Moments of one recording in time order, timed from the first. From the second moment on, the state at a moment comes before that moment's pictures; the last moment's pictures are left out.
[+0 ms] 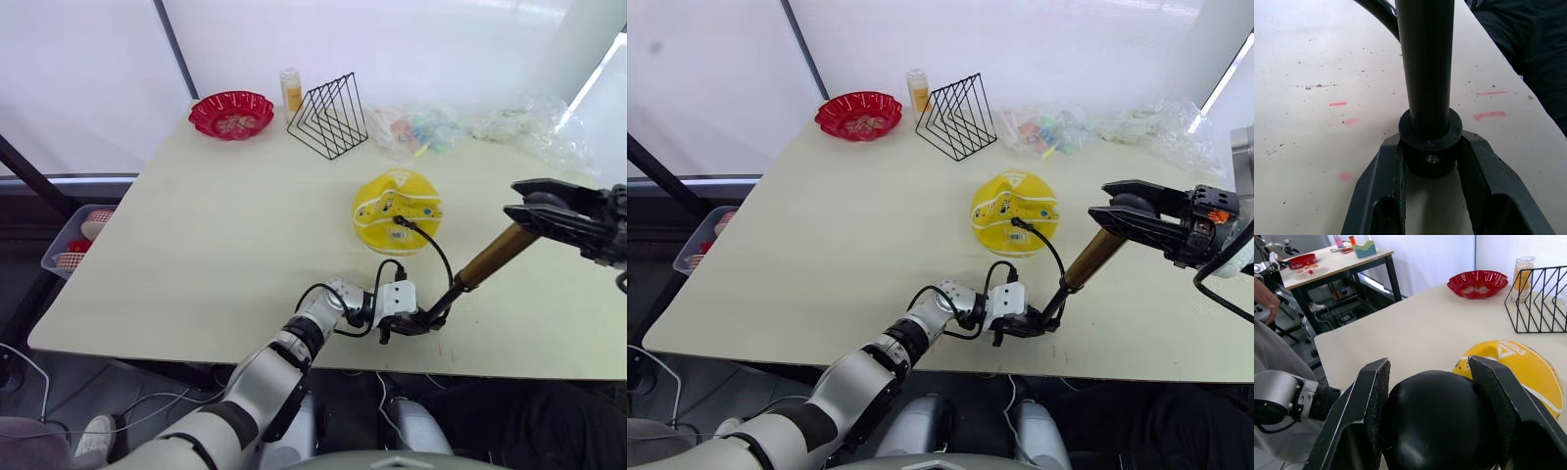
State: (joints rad) left arm -0.75 -0.06 -0.40 1.16 0.20 -0.43 -1.03; right arm -0.16 -1.08 -0.61 -0.44 1.38 0.92 0.70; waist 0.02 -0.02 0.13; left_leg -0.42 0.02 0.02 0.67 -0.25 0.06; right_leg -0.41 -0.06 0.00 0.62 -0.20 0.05
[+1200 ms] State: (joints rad) left arm -0.75 -0.06 -0.40 1.16 0.21 -0.43 -1.04; right arm 0.09 -0.78 -0.26 -0.46 0.82 0.54 0.85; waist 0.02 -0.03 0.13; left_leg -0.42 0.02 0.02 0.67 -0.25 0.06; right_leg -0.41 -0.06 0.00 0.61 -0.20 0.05
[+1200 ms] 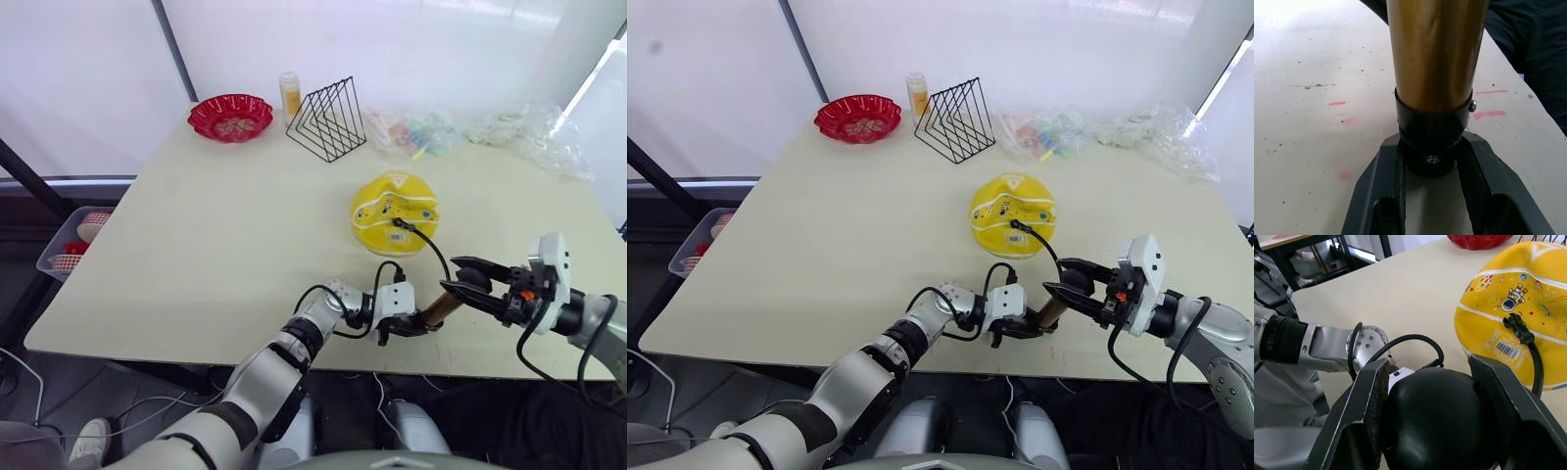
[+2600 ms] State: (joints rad) left arm -0.74 -0.06 -0.40 1.17 0.21 -0.43 -1.03; right arm -0.03 -0.93 -0.45 -0.51 1.09 0.77 0.85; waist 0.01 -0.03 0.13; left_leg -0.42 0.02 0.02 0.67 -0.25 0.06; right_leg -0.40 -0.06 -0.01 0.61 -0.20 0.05
